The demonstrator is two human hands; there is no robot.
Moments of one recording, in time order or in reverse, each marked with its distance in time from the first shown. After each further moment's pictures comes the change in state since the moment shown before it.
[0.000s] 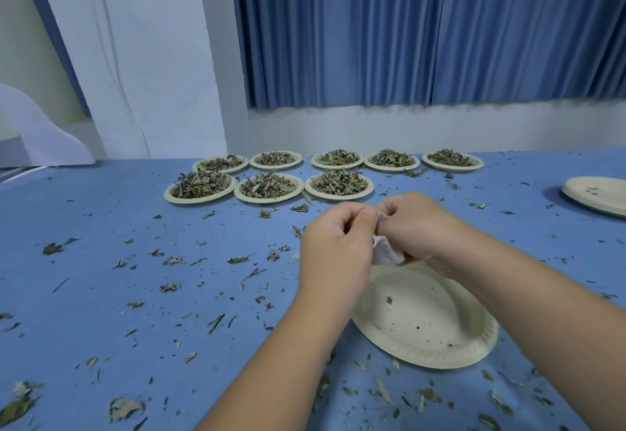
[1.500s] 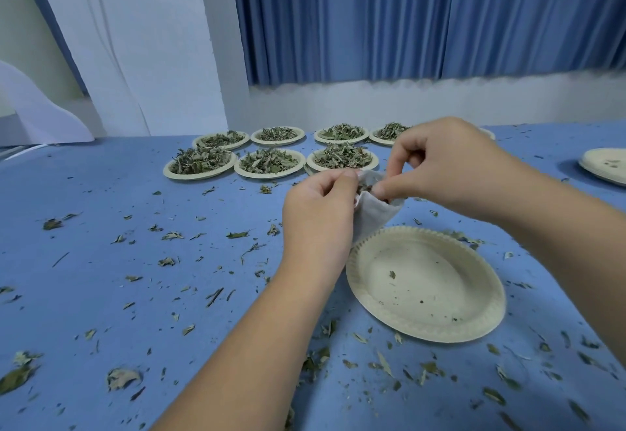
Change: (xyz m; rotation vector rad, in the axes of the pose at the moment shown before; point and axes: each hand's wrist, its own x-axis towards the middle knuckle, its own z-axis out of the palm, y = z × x) left_hand 0.004 0.005 -0.007 -0.048 0.107 -0.117; right_hand -0.013 -0.017 -0.033 -0.400 0.156 -0.467
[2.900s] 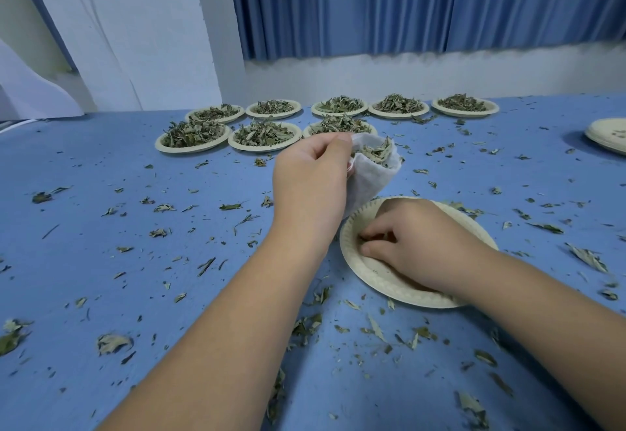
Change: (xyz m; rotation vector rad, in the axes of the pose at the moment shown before) left_hand -0.007 0.004 -0.001 0.009 -0.060 0.052; right_hand -0.051 0.041 0.076 -0.179 -0.254 -0.065
